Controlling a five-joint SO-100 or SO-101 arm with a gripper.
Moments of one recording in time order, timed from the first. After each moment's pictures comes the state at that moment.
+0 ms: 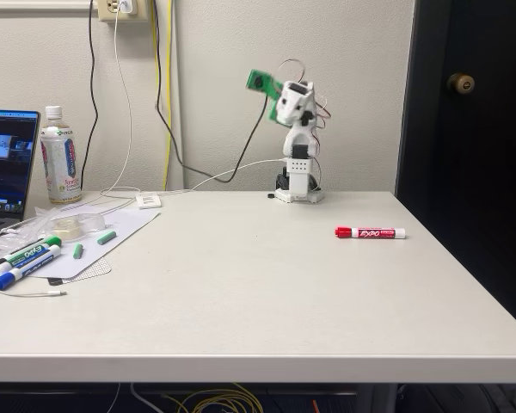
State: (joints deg) arm 4.1 150.8 125.1 38.8 -20.7
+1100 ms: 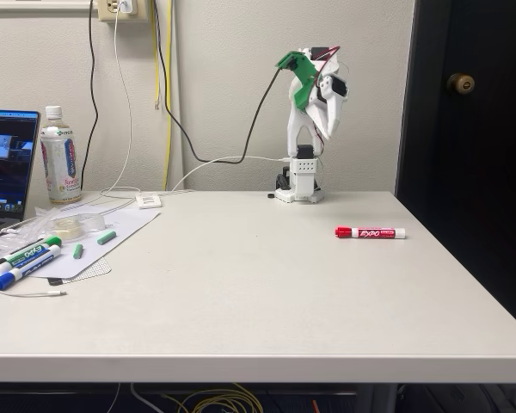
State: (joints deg) arm -12.2 101.8 65.8 82.1 -30.8
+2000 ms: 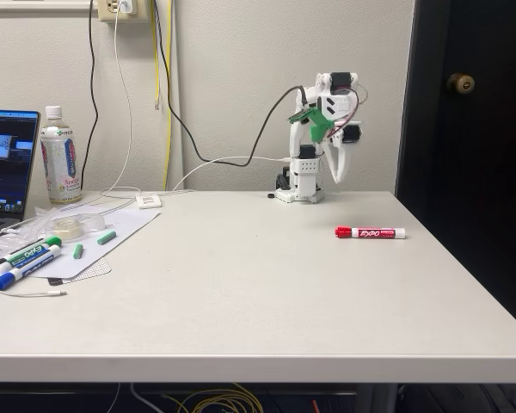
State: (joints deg) arm -18.7 83.4 64.5 96.9 -9.1
